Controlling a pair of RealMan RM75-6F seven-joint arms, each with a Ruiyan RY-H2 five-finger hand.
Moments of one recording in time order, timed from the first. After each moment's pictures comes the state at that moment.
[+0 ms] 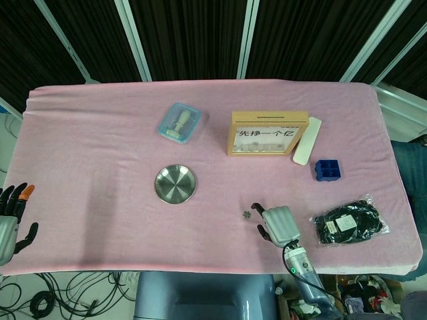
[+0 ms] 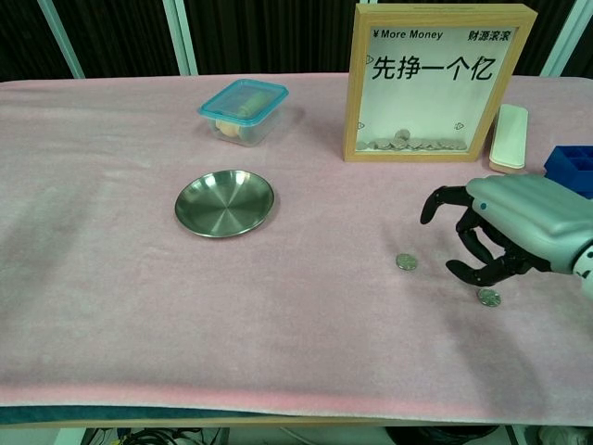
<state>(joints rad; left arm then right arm) -0.07 -1.12 -0.03 -1.62 1.51 1.52 0.16 0.50 -1.67 -0.02 -1.55 -1.25 1.33 -0.46</state>
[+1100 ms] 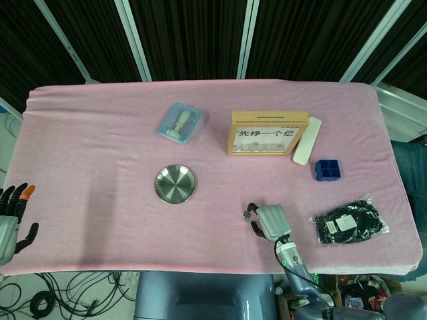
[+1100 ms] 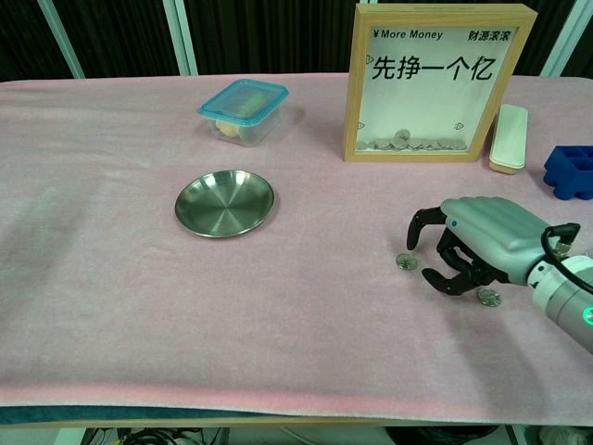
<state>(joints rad) -0.07 -1.12 -0.03 -1.62 1.51 1.51 0.16 0.48 -1.80 0.06 -1.34 -1.26 1.21 -0.38</state>
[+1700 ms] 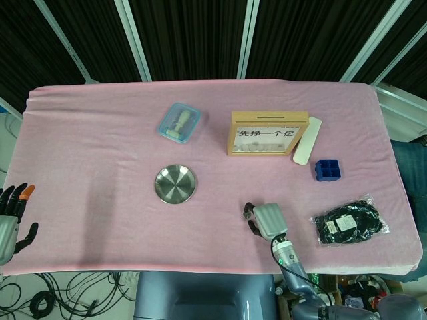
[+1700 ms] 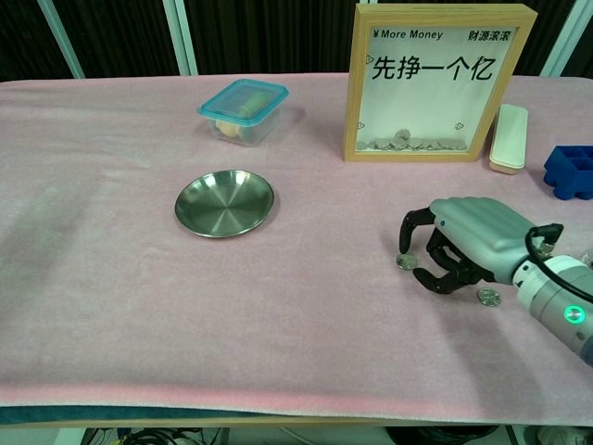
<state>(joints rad) -0.07 -1.12 -0.03 -1.62 1.51 1.51 0.16 0.48 -1.83 0.09 -1.30 -1.28 1.19 -0.37</state>
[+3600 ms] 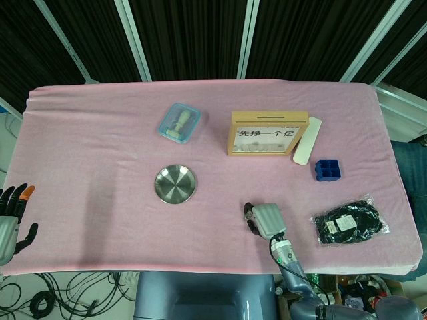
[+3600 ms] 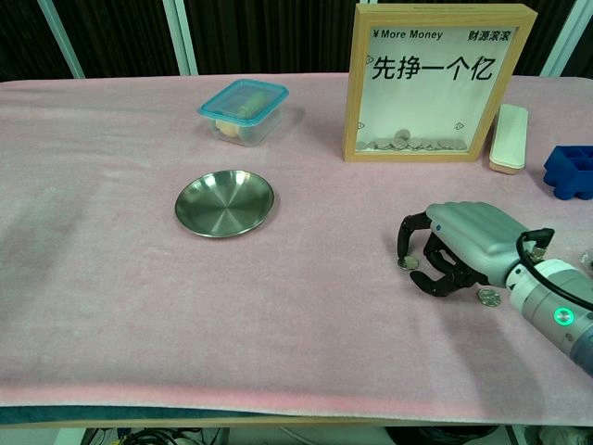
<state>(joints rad) -0.07 -1.13 -0.03 -1.62 1.50 1.51 0.17 0.47 -1.87 0.11 -1.25 -1.30 1.15 -0.36</state>
